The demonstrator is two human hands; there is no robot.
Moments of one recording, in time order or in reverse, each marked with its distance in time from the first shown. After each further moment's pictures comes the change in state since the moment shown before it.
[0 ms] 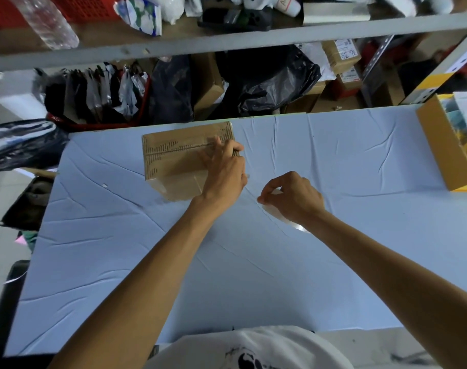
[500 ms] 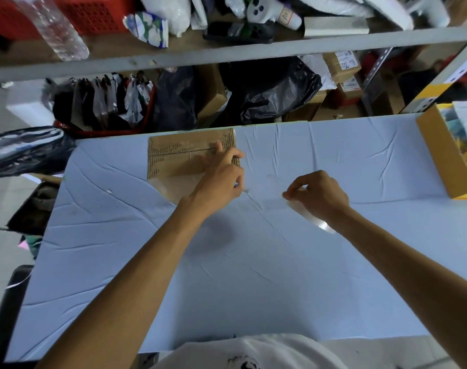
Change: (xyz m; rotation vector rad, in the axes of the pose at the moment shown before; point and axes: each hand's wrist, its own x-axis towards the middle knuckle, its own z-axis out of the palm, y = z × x) left_hand 0.000 -0.027 -0.011 -0.051 -0.104 0.175; right_hand 0.015 0.031 -0.029 0.057 0.056 0.046
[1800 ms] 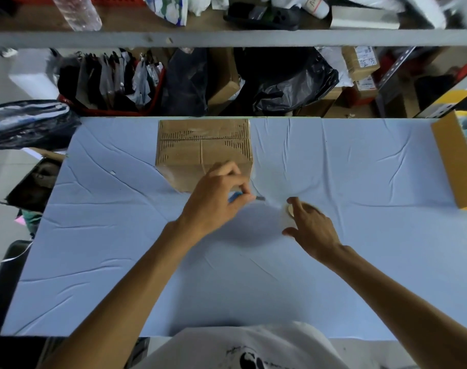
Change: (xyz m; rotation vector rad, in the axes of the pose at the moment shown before) left_hand -0.056 -0.005 0.008 -0.364 0.257 0.048; right_hand -0.020 0.045 0.070 -0.495 -0.074 -0.333
